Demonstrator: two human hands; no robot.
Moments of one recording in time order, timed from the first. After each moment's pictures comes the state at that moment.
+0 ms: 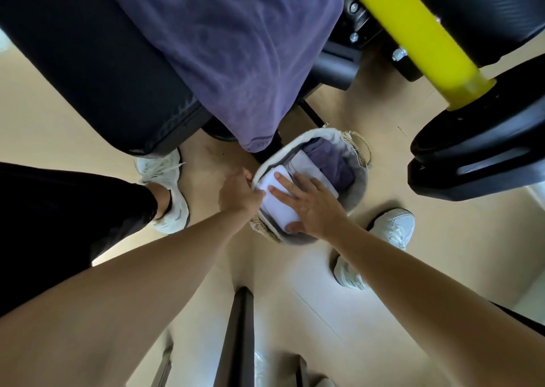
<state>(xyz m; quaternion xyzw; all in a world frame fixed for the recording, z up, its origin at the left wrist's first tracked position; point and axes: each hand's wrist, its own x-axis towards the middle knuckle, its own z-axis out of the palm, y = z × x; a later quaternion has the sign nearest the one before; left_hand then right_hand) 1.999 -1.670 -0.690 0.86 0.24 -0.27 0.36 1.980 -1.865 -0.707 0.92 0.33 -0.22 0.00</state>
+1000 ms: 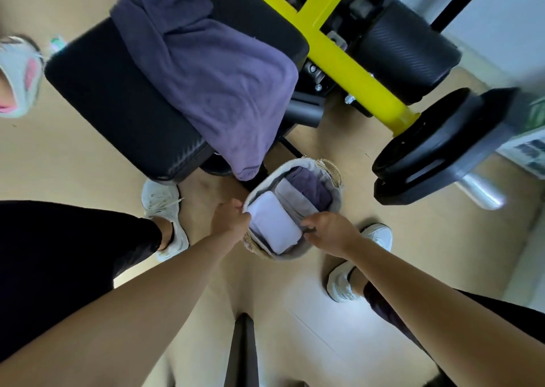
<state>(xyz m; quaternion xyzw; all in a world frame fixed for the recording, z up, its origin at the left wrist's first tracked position) 1.993 -1.657 -0.645 0.84 0.23 -0.29 0.40 1.963 -1.903 -0.621 0.94 0.11 -0.29 -0.16</state>
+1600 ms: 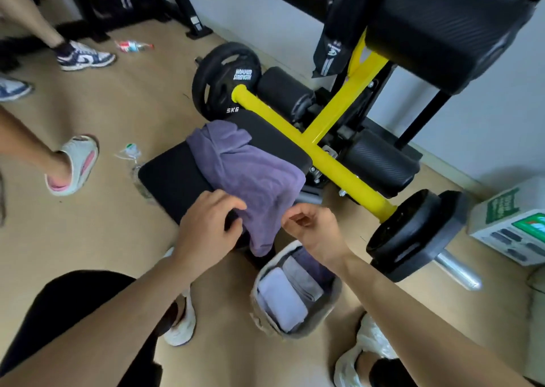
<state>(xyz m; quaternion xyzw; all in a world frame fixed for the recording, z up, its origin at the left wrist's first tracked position) 2.048 -1.570 -0.444 0.94 -0.14 0.12 0.28 2.051 -1.806 -0.449 0.83 -0.01 -0.05 -0.55</state>
